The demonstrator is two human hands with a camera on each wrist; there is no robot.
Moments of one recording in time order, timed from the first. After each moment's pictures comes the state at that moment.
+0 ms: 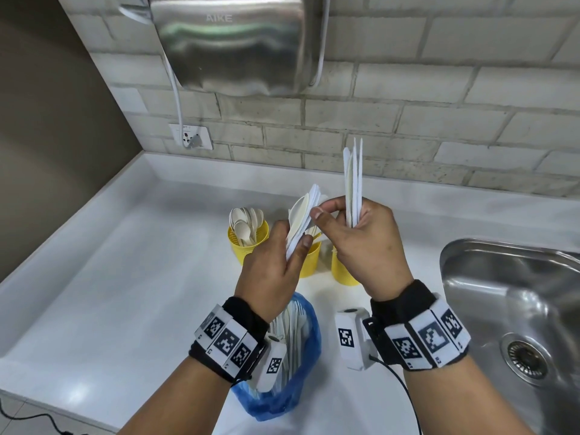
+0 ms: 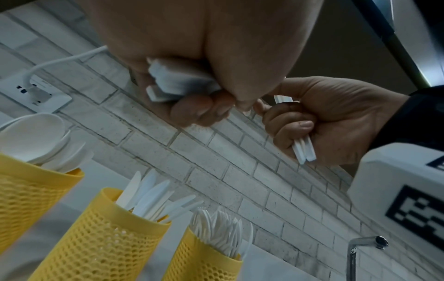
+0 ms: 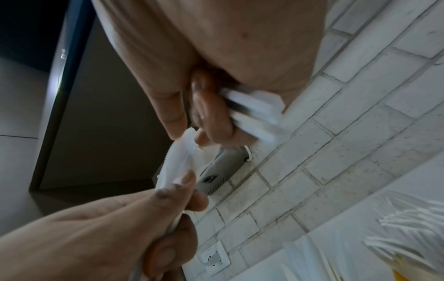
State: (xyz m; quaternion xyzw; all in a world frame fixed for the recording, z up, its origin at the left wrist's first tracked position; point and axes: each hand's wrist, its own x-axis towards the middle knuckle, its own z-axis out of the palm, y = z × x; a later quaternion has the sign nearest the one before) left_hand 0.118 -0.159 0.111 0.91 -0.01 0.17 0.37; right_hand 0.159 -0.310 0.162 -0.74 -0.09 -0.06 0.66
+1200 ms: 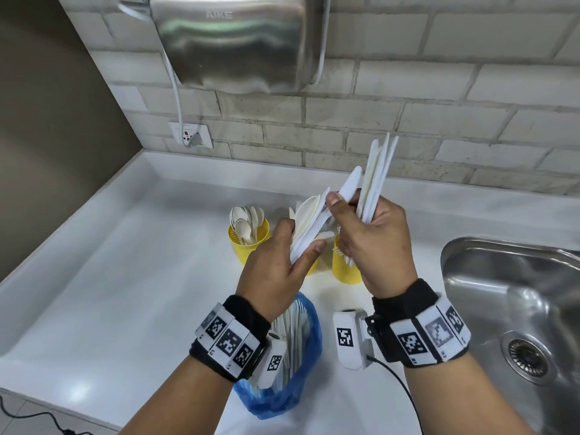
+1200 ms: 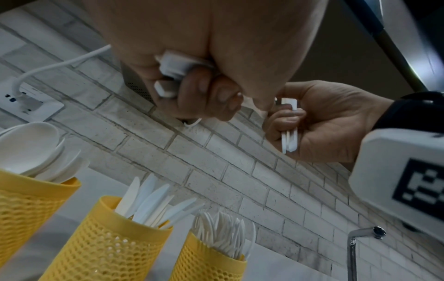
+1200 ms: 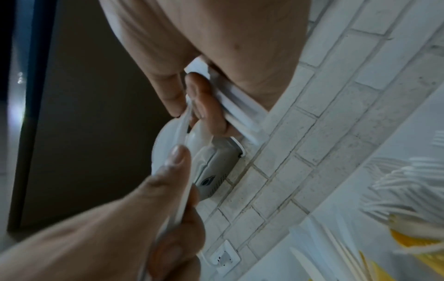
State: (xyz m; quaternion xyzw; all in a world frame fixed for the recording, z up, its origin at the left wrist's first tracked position) left_hand 0.116 -0.160 0.115 0.91 -0.05 0.16 0.38; right_hand 0.157 -0.311 0.165 -0.65 -0.07 -0.06 0.75
